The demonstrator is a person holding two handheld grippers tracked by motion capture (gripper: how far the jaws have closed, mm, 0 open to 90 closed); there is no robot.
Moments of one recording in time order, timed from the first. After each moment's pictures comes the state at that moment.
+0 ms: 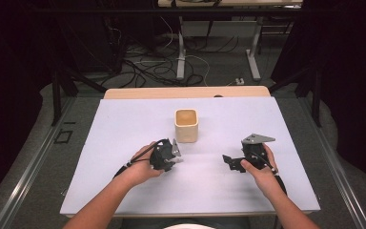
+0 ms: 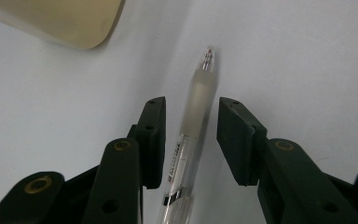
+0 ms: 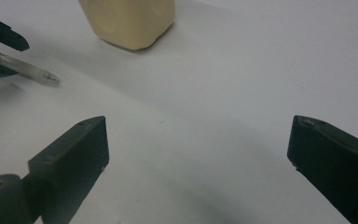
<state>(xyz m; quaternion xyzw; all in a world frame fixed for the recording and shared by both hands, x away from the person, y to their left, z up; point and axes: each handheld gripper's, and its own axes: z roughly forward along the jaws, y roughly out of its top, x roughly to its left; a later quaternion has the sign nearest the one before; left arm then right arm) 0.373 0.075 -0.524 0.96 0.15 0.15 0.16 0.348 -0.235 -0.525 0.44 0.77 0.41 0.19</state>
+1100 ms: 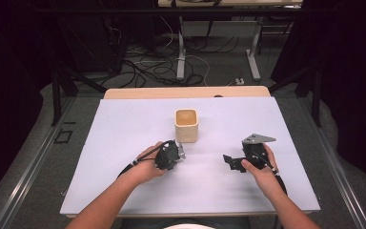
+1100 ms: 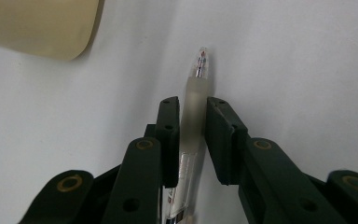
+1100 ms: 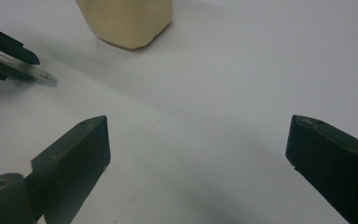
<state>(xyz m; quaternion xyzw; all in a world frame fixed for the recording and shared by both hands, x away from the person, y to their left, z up) 0.378 0.062 -0.532 0.97 0.11 0.15 0.13 0.349 -0.236 -0.527 0.45 0.77 0.41 0.18</state>
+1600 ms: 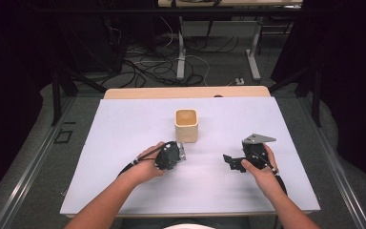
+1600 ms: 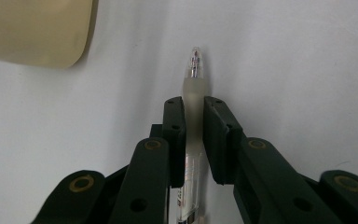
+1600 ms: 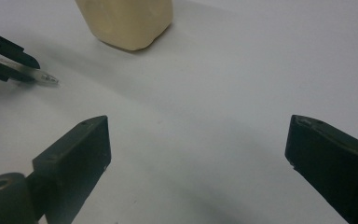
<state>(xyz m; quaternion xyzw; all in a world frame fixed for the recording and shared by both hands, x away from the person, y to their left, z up) 0.377 0.060 -0.532 0.98 0.08 0.16 0.12 0.348 -0.236 -0.526 0.45 0.77 0.41 0.18</state>
